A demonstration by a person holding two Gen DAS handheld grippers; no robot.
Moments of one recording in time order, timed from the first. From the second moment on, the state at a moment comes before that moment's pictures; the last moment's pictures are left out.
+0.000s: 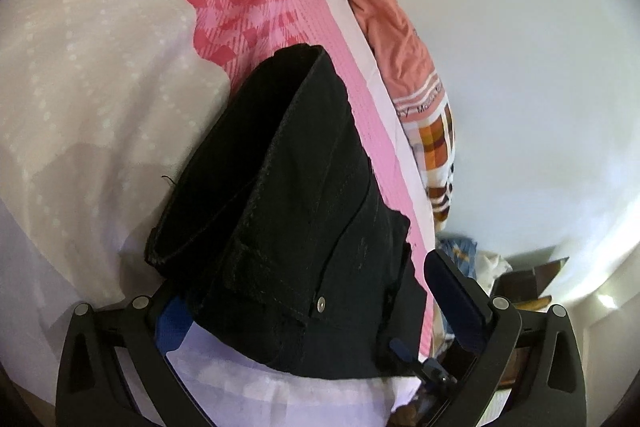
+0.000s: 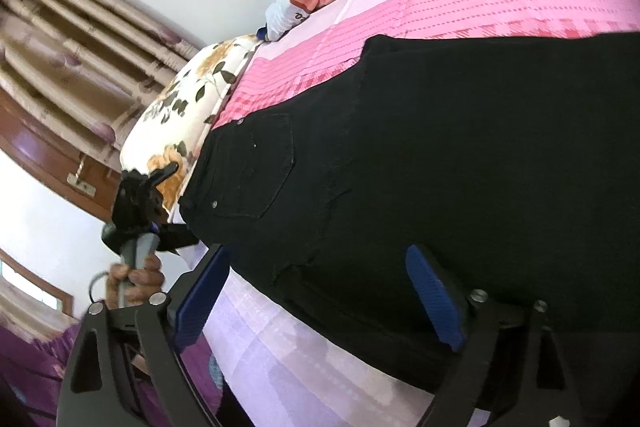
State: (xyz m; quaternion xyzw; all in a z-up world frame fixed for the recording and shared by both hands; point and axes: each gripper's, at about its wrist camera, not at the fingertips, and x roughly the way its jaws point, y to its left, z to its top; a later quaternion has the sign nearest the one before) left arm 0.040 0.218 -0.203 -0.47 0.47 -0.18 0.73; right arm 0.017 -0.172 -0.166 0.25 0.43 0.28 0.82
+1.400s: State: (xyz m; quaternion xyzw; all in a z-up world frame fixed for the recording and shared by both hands) left arm 0.055 -0.188 -0.064 -0.13 0.47 -0.48 0.73; right arm -0.041 -0.413 -0.217 0.66 0.28 0.22 0.66
